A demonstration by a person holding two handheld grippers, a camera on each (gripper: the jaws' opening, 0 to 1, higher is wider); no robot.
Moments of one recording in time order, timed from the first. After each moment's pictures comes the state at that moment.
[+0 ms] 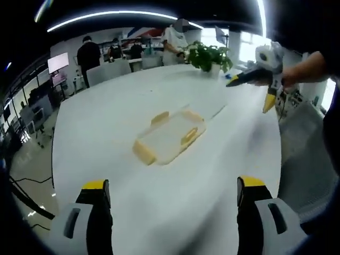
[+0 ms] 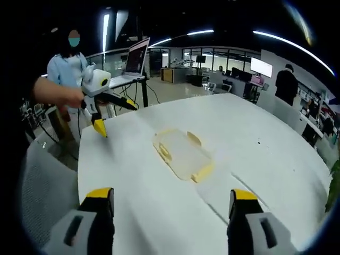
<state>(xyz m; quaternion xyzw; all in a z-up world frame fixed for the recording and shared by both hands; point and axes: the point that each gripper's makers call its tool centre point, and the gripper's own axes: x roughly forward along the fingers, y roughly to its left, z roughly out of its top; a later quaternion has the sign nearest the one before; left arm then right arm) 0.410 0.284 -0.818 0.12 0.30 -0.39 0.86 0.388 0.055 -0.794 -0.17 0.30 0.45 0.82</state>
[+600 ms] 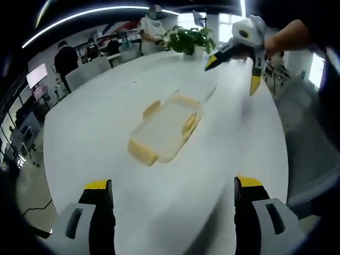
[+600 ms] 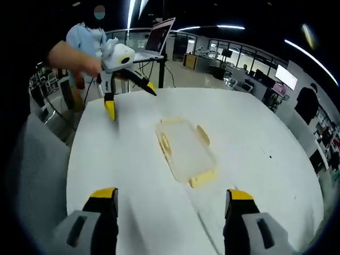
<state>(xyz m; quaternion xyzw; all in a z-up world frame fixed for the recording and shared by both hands) 0.432 0.281 -0.843 0.20 0.32 -0.45 0.81 0.416 0.070 -0.817 -0.27 0.31 0.50 0.76</state>
